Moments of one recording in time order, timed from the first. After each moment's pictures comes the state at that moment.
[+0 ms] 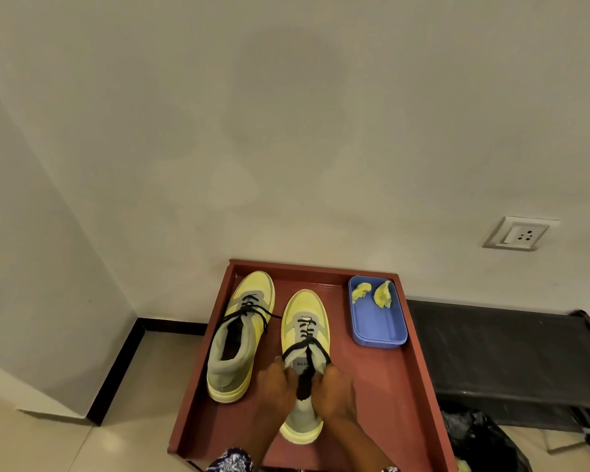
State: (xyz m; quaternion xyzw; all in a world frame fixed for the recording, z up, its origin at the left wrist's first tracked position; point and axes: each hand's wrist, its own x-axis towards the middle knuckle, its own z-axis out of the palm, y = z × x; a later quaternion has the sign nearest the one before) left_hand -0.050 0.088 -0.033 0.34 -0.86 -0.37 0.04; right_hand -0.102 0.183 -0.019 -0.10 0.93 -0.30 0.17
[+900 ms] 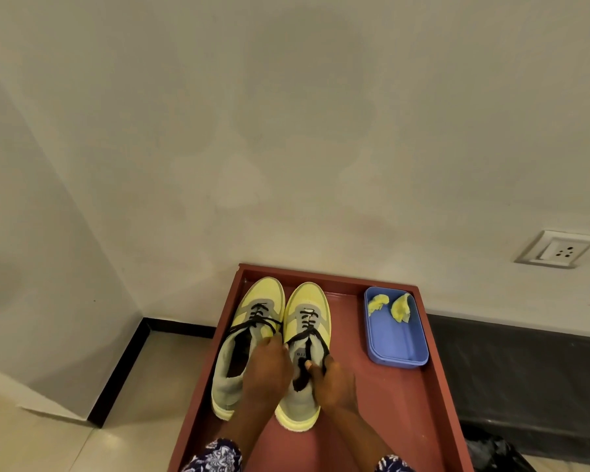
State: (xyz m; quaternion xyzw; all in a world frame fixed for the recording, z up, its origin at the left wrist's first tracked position) left_hand -0.078 0.037 -0.011 0.34 -0.89 -0.29 0.11; right_hand -0.135 0.143 -0.030 -0.12 0.91 -0.34 0.22
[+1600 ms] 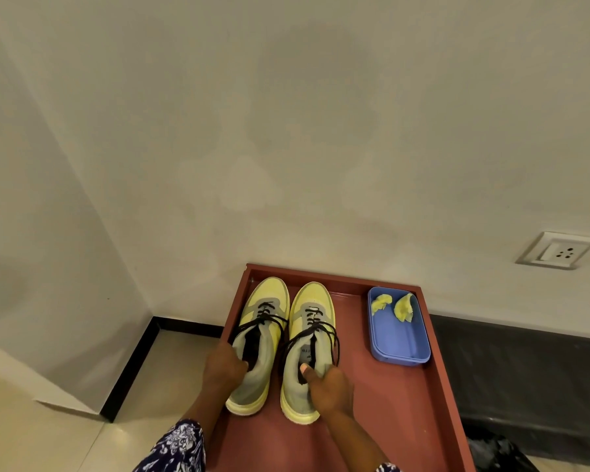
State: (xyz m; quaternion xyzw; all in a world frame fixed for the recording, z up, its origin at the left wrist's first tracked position) left_hand -0.030 -0.023 -0.010 0.48 -0.82 -0.31 -0.04; right_hand -0.112 0.141 -0.020 -0.04 0.89 -0.38 0.25
